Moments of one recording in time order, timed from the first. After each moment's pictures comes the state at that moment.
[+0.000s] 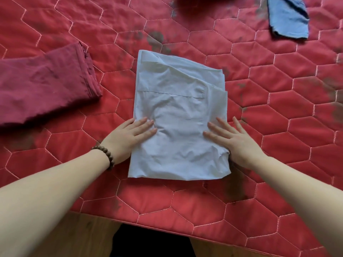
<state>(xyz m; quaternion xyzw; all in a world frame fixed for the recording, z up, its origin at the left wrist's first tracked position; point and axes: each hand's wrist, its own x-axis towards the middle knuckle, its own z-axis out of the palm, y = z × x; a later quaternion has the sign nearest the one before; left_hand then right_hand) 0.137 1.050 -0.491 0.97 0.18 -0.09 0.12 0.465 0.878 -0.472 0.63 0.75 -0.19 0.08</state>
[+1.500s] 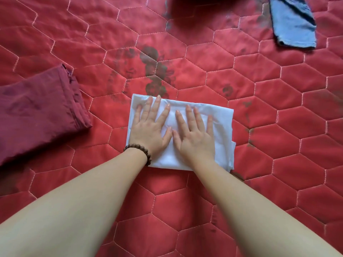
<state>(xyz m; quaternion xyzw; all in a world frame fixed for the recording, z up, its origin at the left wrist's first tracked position) 0.251 1.099 -0.523 0.91 0.39 -0.02 0.12 0.373 1.003 -0.523 0.83 0.55 -0.10 -0.02</state>
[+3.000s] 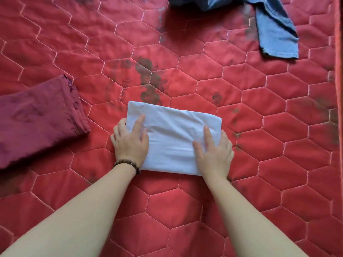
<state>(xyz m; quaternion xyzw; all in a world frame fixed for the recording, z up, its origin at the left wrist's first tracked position) 0.232 1.083 -0.504 0.77 0.60 0.11 0.19 0.404 0.950 -0.501 0.93 0.33 -0.14 -0.09</state>
